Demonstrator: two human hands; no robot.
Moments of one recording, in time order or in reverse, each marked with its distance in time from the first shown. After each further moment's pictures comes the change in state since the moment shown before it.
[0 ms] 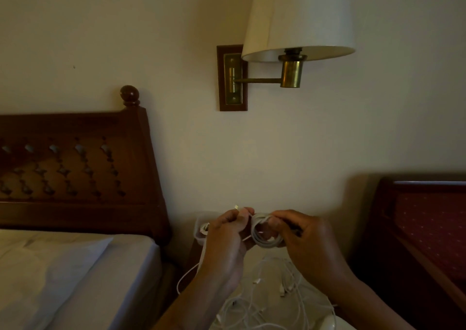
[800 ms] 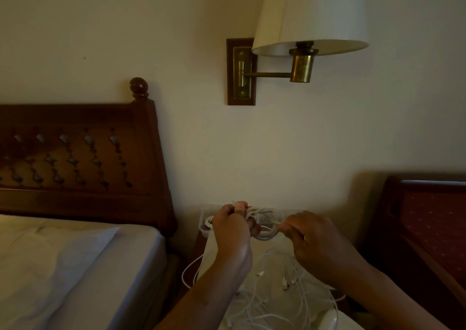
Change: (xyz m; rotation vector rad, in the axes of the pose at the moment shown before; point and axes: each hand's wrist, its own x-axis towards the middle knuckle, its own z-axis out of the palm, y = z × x) left_hand 0.017 -0.012 0.008 -0.054 0.299 0.084; right_hand 0.001 0.012 -0.011 -0.532 -0.267 -0.207
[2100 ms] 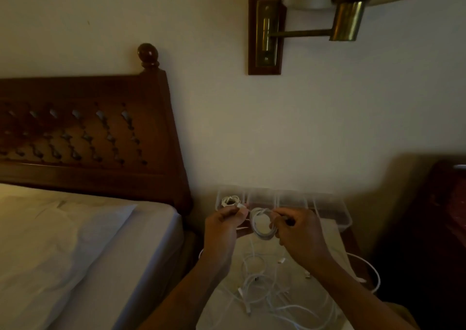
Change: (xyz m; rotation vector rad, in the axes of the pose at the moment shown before) left_hand 0.061 -0.030 -0.090 0.315 -0.133 0.016; right_hand 0.048 0.003 0.124 0.580 0.162 0.327
